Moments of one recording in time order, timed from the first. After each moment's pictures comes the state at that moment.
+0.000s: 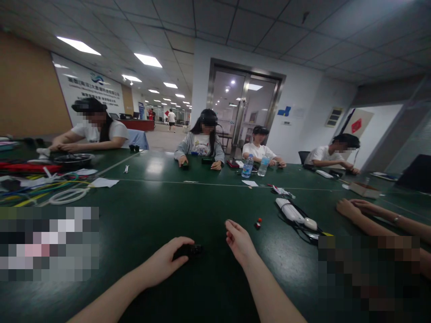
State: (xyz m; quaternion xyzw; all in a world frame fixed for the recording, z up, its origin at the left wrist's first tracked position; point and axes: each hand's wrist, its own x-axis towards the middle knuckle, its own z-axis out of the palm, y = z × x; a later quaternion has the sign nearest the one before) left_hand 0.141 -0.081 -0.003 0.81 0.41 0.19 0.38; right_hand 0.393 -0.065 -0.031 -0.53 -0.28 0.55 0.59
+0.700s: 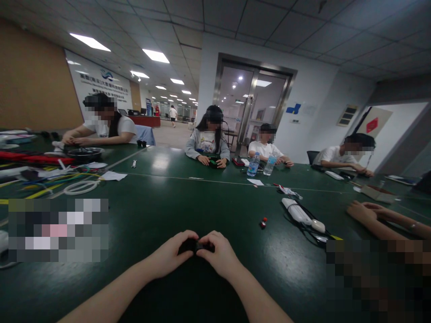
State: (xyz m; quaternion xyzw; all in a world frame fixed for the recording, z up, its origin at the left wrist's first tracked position) left_hand 0.141 -0.084 0.004 0.82 0.38 0.19 0.39; right_hand 0.335 -0.105 0.001 -0.55 -0.72 0.33 0.28
